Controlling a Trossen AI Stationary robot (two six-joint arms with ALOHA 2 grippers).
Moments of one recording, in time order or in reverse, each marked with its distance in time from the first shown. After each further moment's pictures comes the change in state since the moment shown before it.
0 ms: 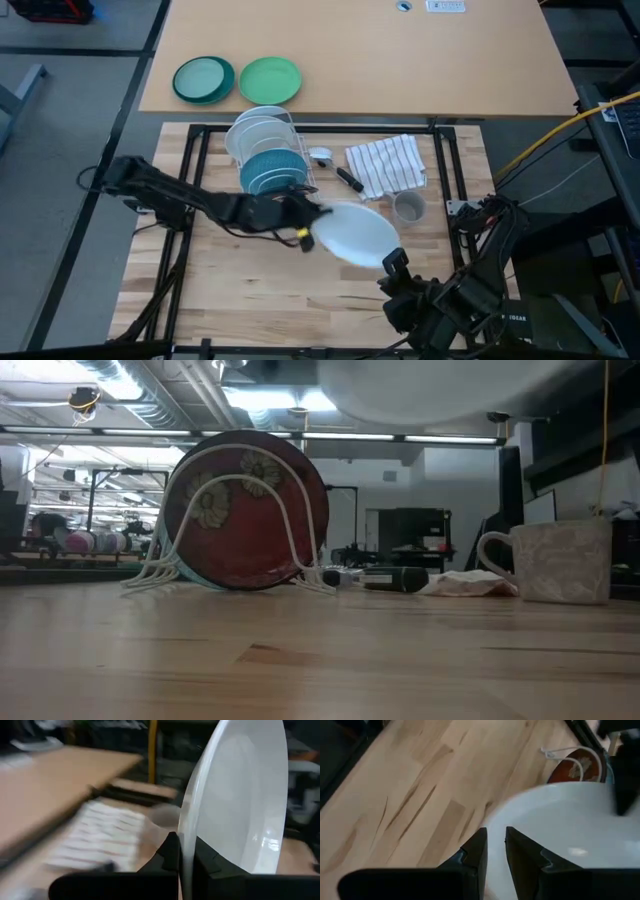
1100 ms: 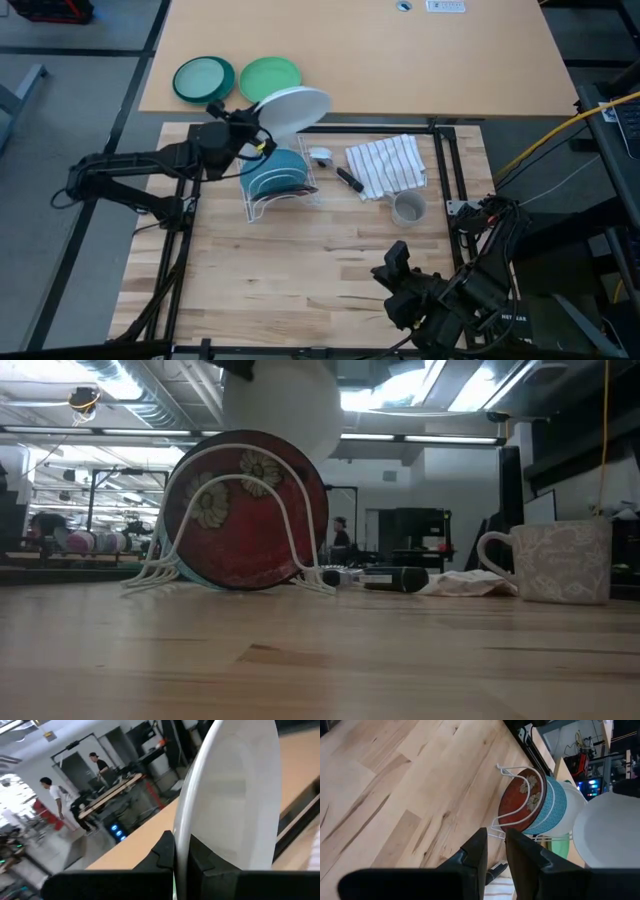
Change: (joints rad) left arm 0.387 -0.389 0.000 -0.222 -0.495 0.628; right arm -0.001 0.000 0.065 -0.005 0.200 -0.130
